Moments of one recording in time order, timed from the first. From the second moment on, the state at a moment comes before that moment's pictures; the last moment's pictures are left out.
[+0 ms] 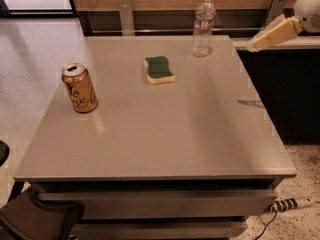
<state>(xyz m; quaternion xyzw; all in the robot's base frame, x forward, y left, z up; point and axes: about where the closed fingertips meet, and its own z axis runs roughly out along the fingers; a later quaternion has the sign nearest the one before) 0.645 -0.270 1.012 -0.45 0.73 -0.02 0.52</state>
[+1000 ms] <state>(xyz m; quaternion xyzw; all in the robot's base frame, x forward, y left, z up) 0.695 -0.279 1.066 -0.41 0.68 0.01 0.60</state>
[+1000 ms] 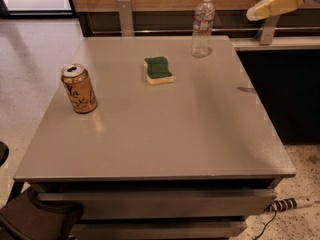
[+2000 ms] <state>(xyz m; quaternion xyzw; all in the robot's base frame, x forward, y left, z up) 0.761 -0.210 0.995 -0.33 0.70 0.12 0.63</state>
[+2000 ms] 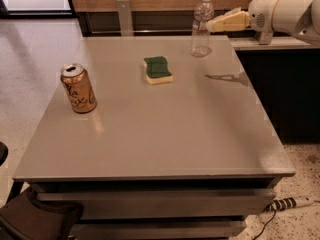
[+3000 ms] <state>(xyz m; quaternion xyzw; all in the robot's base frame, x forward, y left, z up) 0.829 -0.162 0.940 -0.30 0.69 0.22 0.63</state>
